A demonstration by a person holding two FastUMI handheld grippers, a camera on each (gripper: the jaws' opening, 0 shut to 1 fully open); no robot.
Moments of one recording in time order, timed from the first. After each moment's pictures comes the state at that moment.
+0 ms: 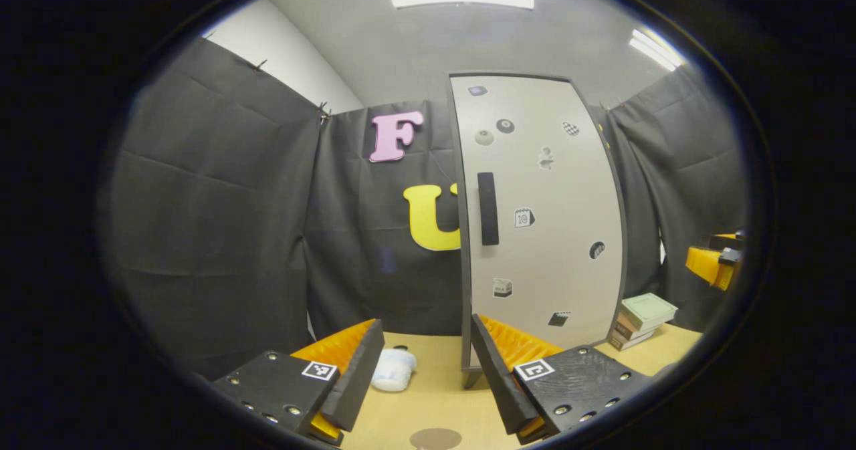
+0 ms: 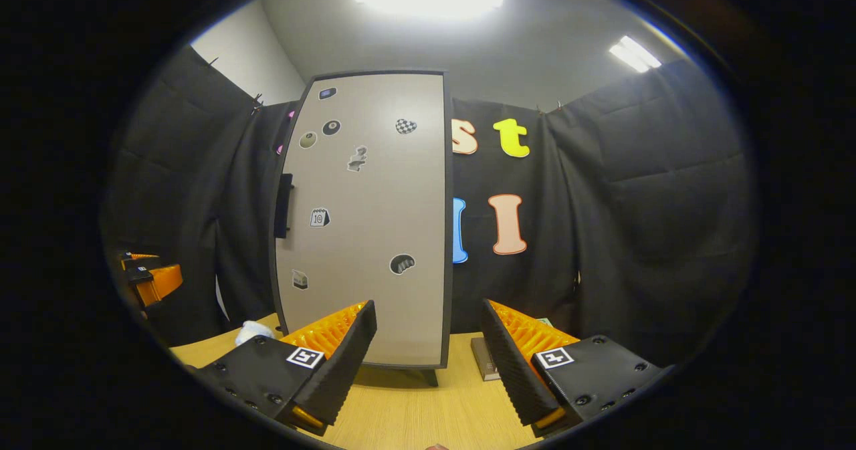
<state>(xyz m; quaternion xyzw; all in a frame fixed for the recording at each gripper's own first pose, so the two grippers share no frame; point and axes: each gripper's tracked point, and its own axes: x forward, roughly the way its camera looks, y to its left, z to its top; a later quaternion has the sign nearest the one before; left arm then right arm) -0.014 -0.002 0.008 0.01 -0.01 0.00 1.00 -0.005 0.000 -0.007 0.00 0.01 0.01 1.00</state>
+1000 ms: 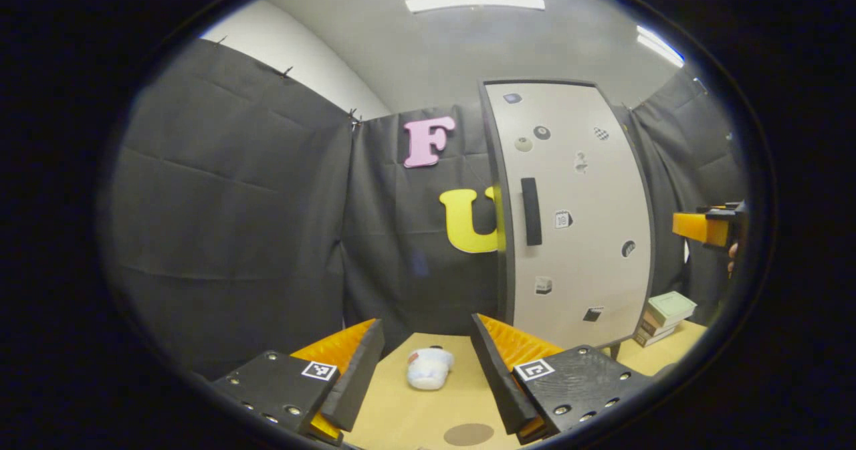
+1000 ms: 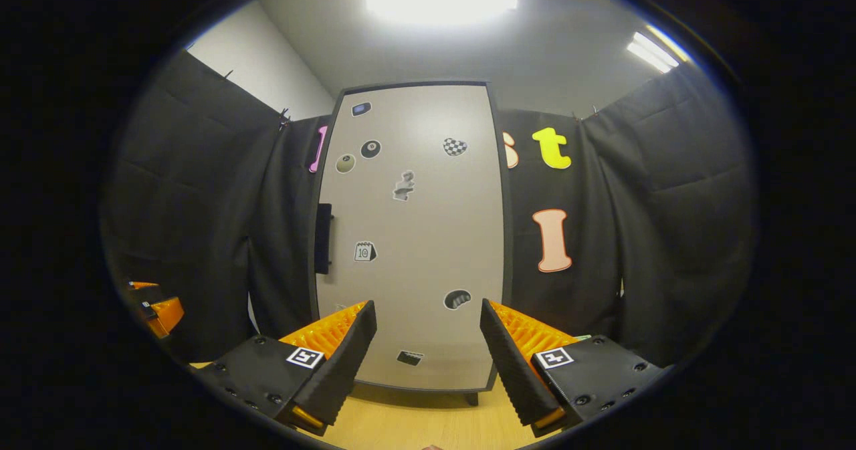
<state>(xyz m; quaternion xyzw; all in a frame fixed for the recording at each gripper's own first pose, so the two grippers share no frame) -0.047 0.077 0.010 0.02 -0.02 0.07 1.00 0.036 0.079 0.050 0.02 -0.01 0.10 1.00</state>
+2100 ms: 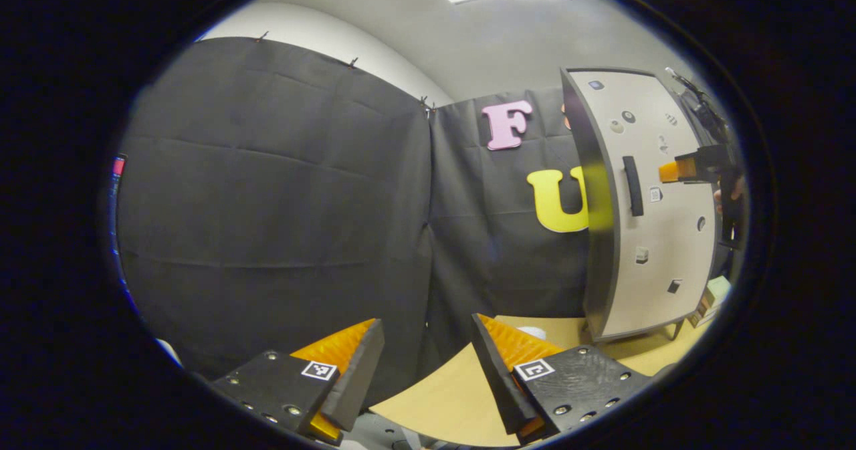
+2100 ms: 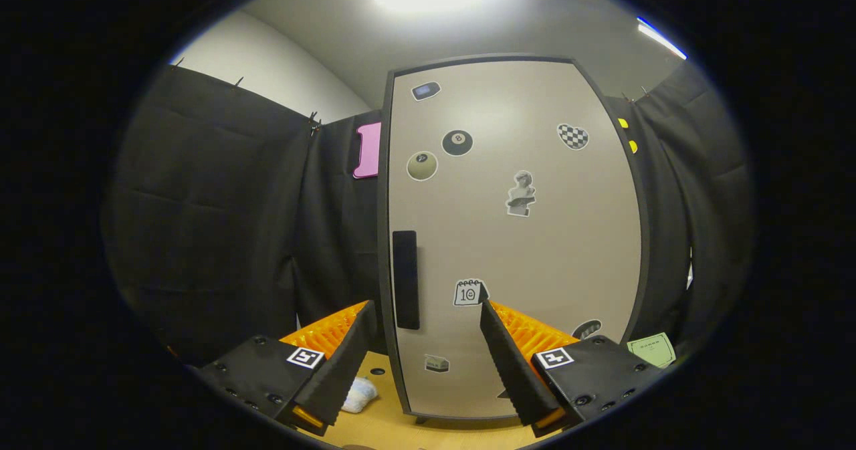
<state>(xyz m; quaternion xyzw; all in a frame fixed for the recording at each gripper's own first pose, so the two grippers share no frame) -0.117 0.251 -0.028 0.02 0.02 0.21 0.98 0.123 0.234 0.093 0.05 0.01 0.18 0.98</state>
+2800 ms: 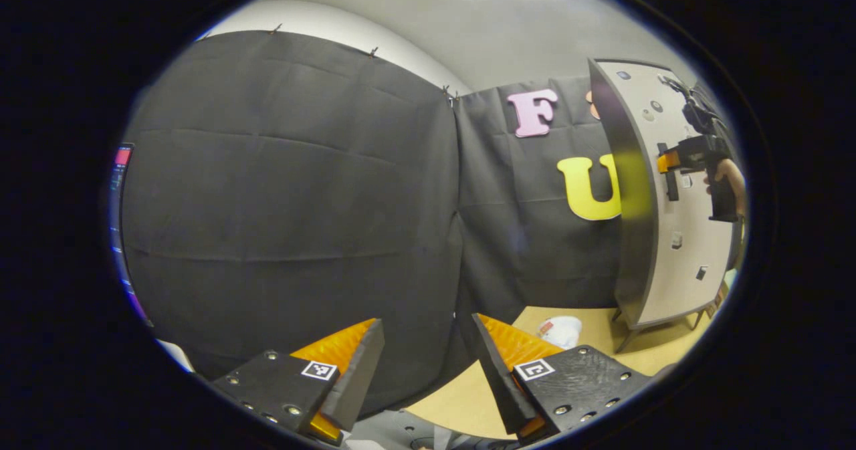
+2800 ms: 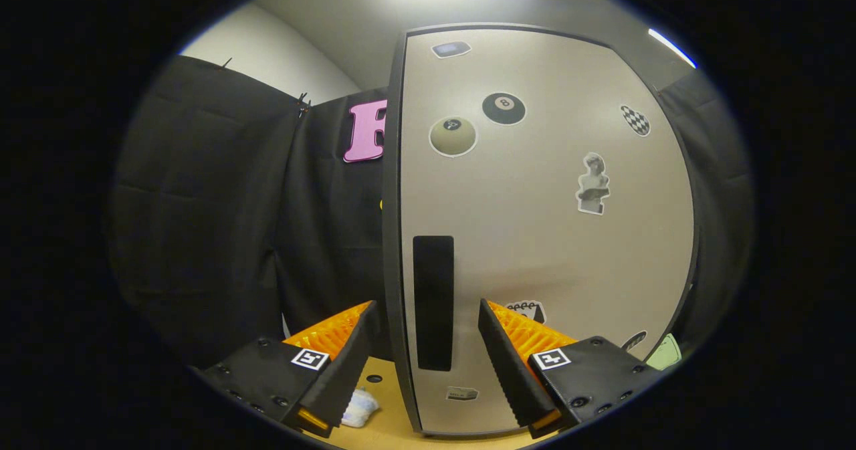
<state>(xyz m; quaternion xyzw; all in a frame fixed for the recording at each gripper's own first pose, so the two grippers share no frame) -0.124 0.321 -0.055 0.02 0.04 0.25 0.97 0.202 0.295 0.090 0.02 0.04 0.14 0.99</state>
